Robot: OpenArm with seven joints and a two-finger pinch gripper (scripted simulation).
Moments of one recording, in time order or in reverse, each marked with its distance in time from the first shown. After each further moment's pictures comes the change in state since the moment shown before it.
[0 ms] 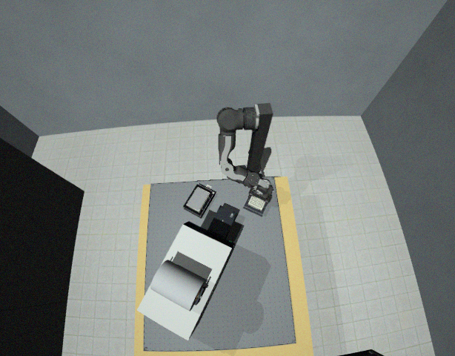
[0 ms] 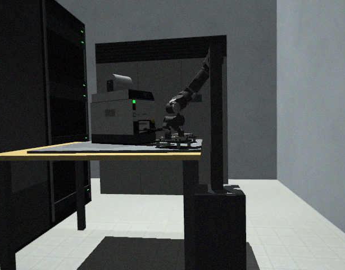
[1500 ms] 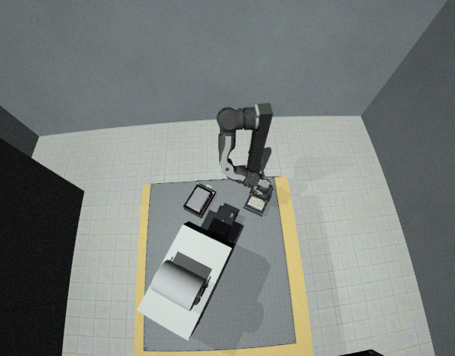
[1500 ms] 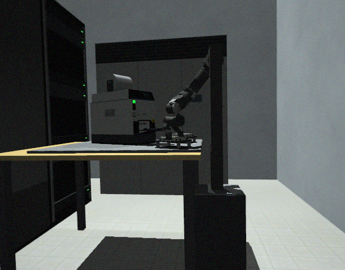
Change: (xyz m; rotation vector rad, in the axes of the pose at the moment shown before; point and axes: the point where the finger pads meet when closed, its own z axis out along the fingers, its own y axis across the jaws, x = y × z) arm 0.000 0.000 0.001 0.000 0.000 0.000
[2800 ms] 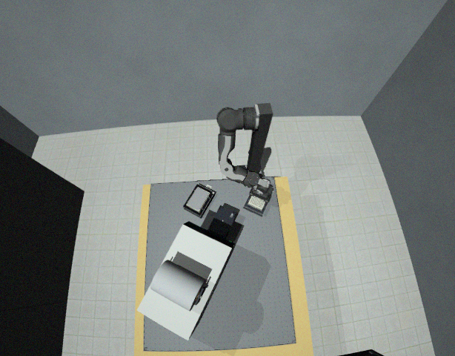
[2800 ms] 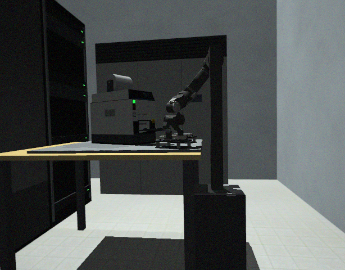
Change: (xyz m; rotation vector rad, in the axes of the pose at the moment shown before) arm 0.000 0.000 -0.006 -0.002 -0.002 -0.005
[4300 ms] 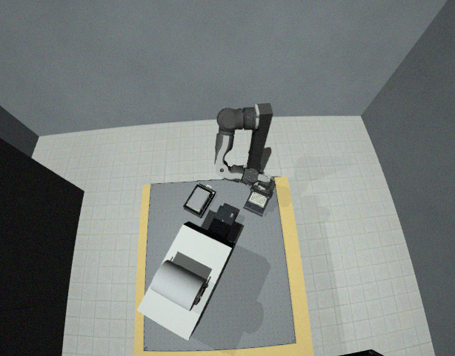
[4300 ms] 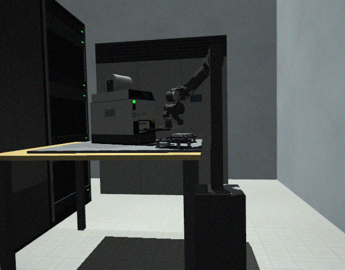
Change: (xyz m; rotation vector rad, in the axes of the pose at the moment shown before) arm 0.000 0.000 -0.059 -0.001 0.002 -0.001
